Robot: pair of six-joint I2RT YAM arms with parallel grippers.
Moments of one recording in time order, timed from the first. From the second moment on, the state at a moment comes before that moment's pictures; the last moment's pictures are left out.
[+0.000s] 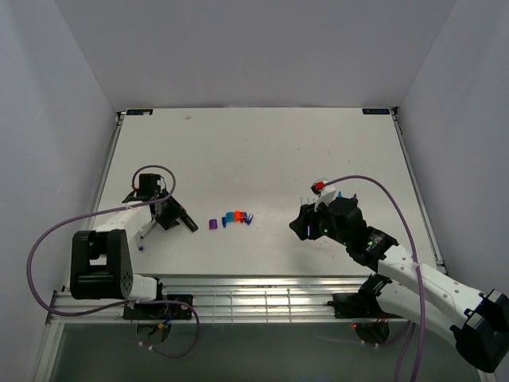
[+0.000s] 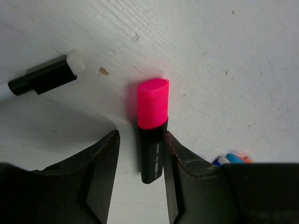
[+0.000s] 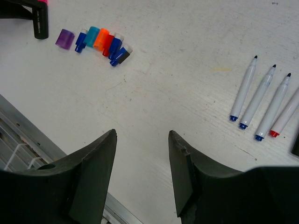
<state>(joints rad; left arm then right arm) 0.02 1.38 0.64 -0.35 0.09 -0.74 0.74 0.83 0.47 -0.13 -0.04 0.33</state>
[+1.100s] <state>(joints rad) 0.02 1.63 0.92 -0.50 -0.06 -0.65 0.74 0.82 0.43 -0.10 -0.01 0.31</state>
